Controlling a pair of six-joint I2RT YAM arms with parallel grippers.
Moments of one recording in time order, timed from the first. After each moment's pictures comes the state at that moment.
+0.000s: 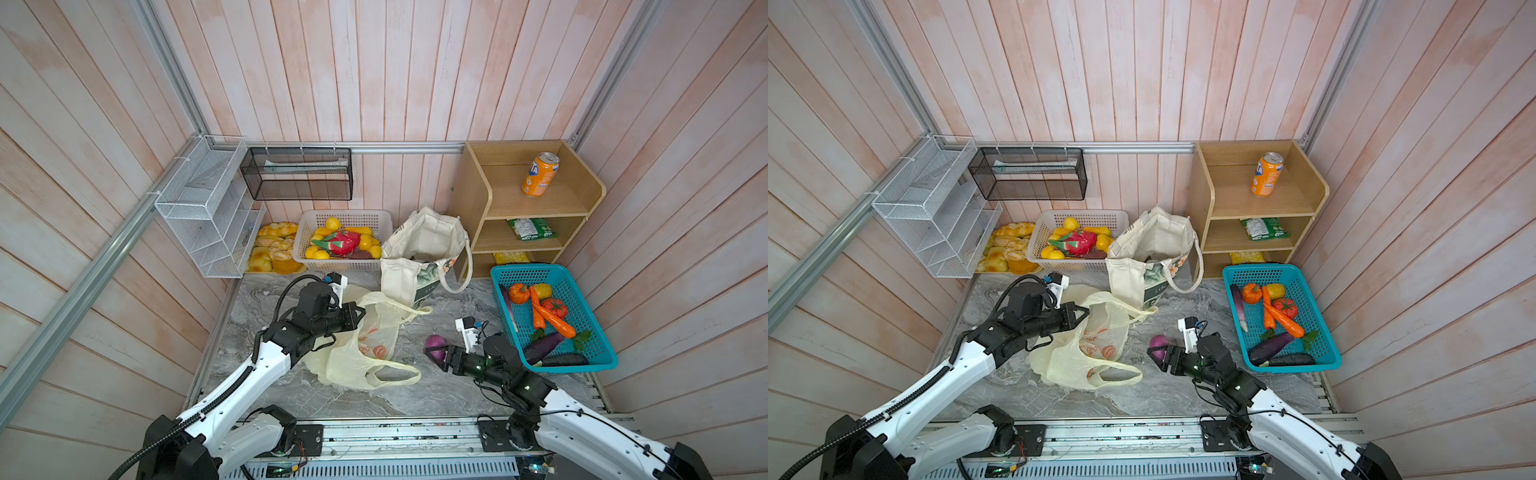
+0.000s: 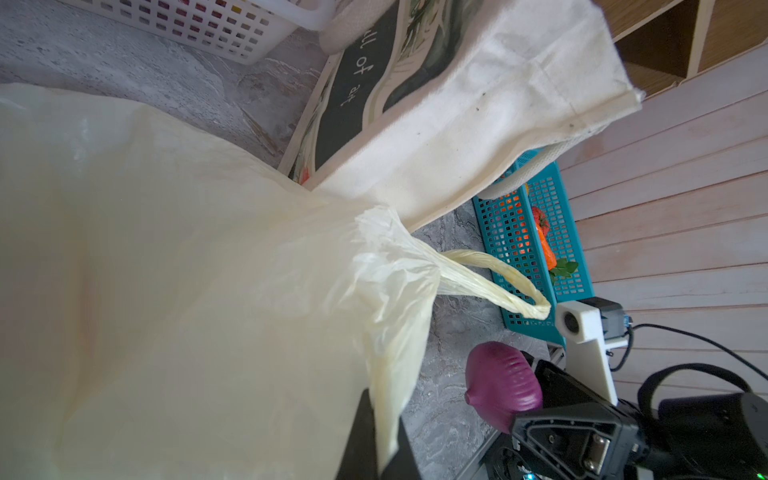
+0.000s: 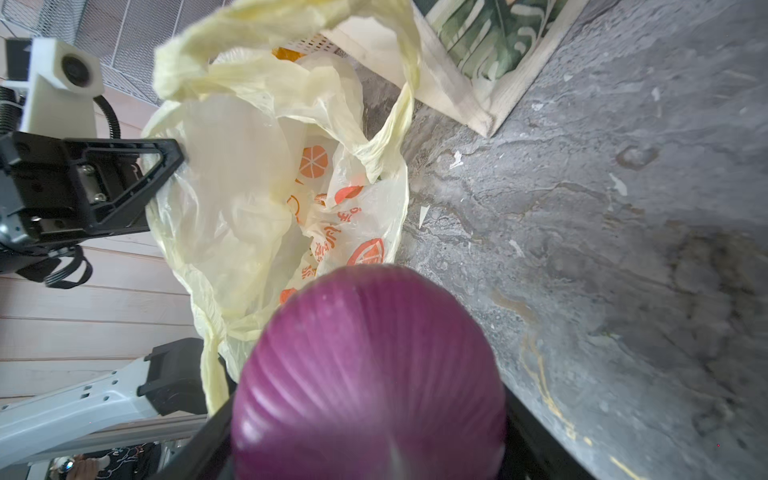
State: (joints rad) left arm -0.50 1.07 0.77 -0.32 0.34 -0.63; right arm 0.74 0.76 0.21 0.10 -0.29 0.92
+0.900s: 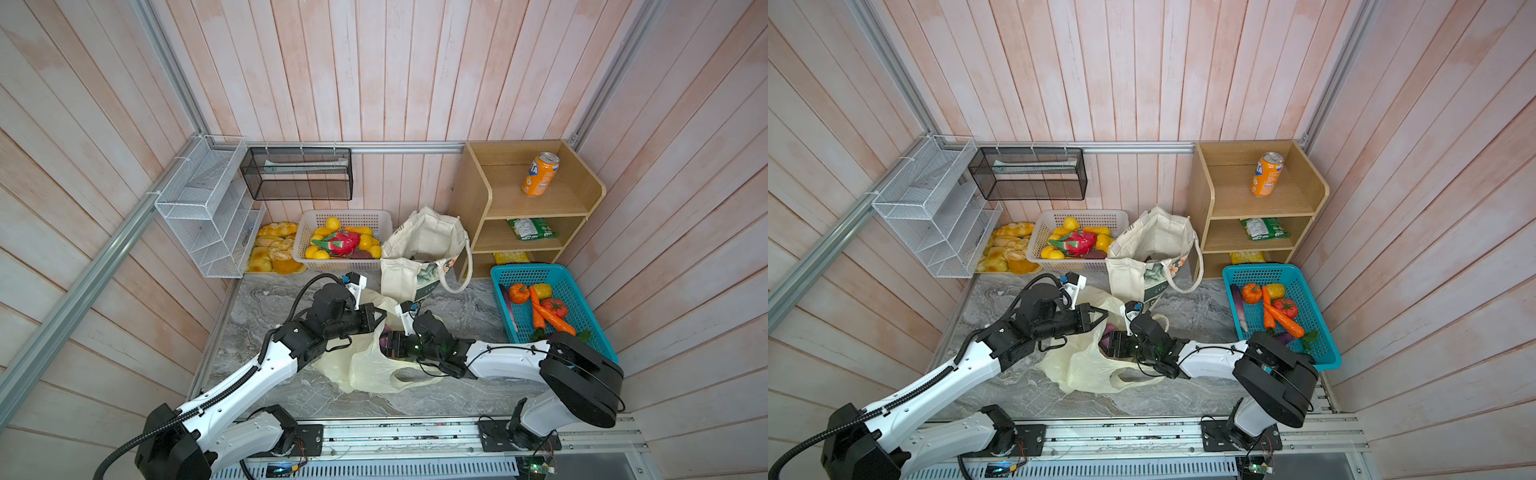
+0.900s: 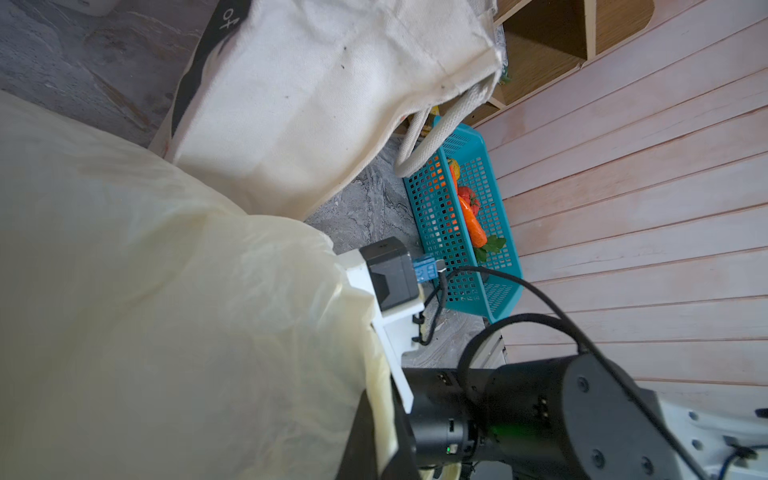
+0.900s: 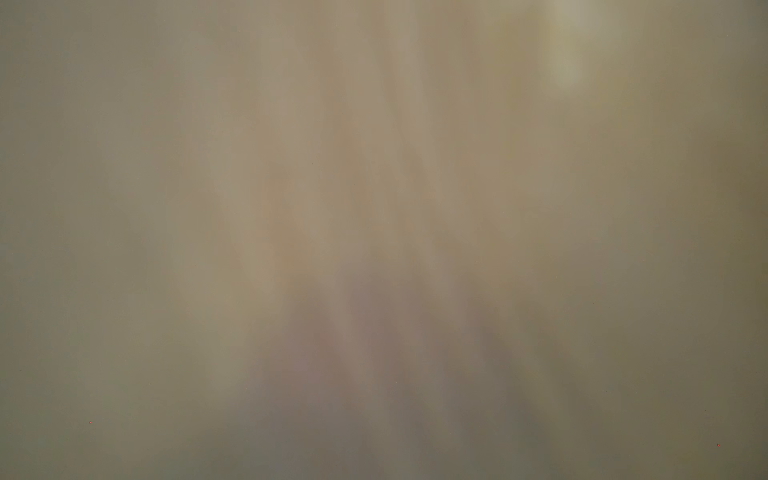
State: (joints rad) left arm -0.66 1.09 0.81 -0.22 0.34 -0.77; right arm 0.98 1.57 0.64 0.40 -0.17 0.88
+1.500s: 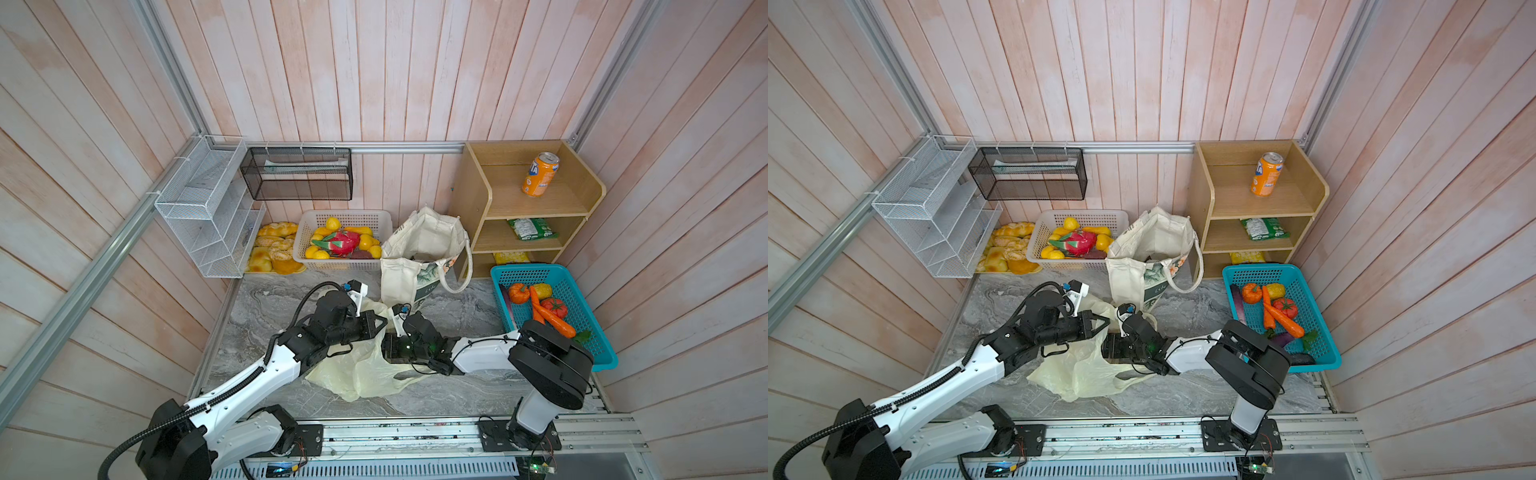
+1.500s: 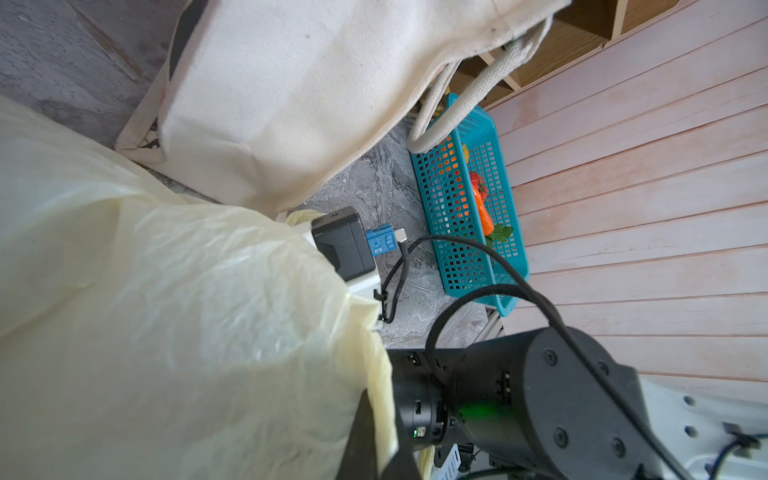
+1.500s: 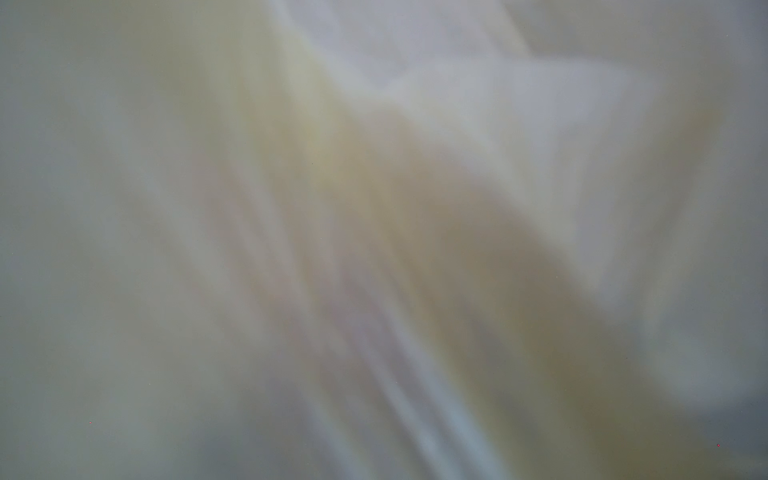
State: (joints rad) left arm -0.67 1.10 0.72 -0.16 0.36 -0.79; right arm 0.98 1.69 0.67 0.47 -0.21 0.89
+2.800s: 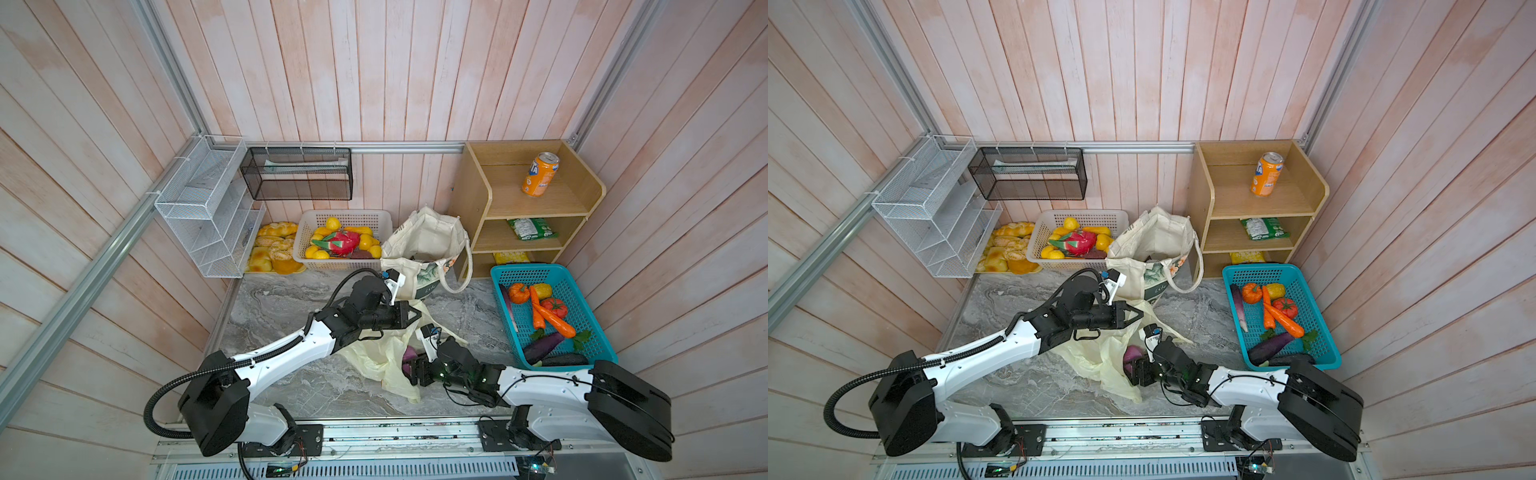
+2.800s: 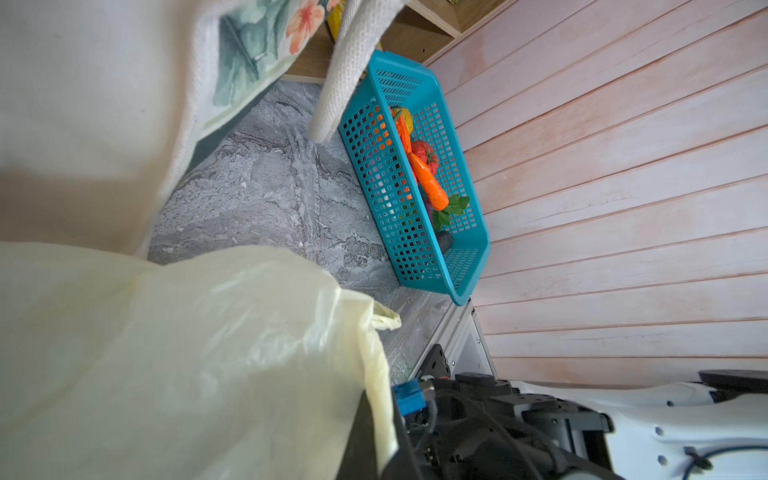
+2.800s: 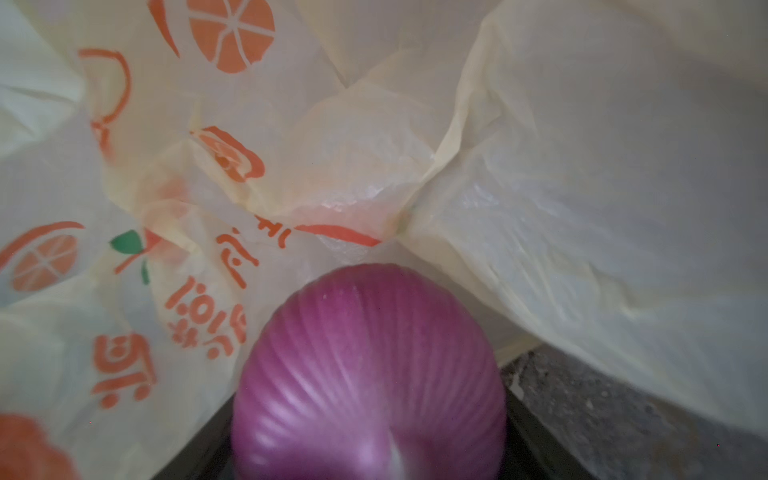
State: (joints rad) left arm -0.79 1.40 0.97 -0.05 0.43 -0.77; right arm 1.04 1.27 0.34 0.34 -0.06 0.71
